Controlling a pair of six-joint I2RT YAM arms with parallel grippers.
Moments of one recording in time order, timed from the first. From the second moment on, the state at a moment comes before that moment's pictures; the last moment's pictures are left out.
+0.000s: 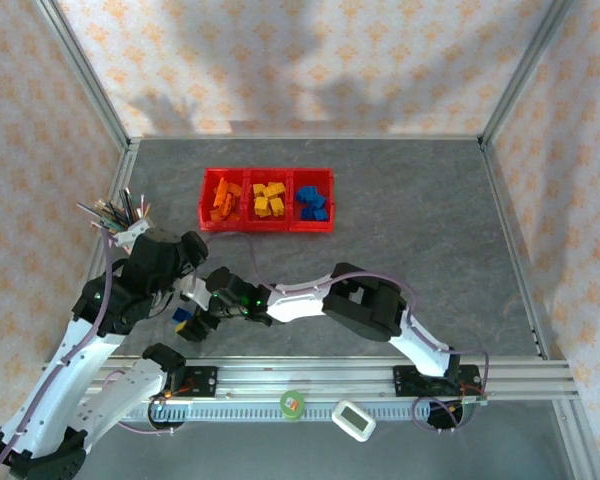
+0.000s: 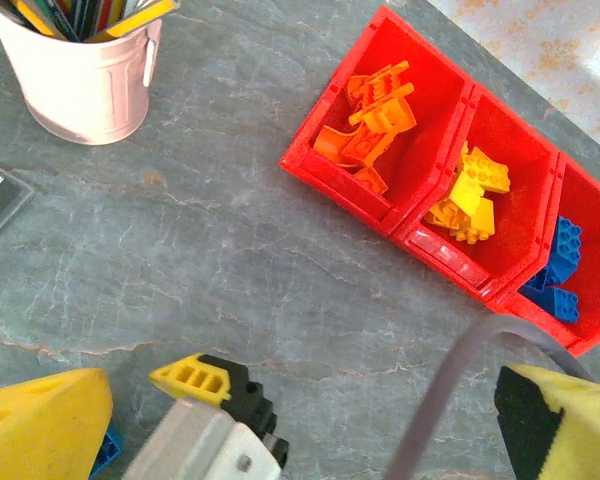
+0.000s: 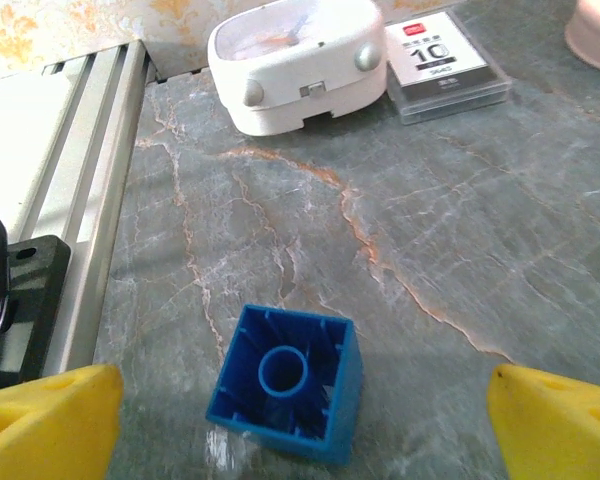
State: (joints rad) left arm -0.42 0.73 0.98 -1.09 -0.40 -0.96; right arm 1.24 2.27 1.46 0.34 -0.27 0.06
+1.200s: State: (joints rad) left arm -0.42 0.70 0.97 -1.09 -0.42 -0.98; right arm 1.14 2.01 1.19 0.44 -0.19 0.12
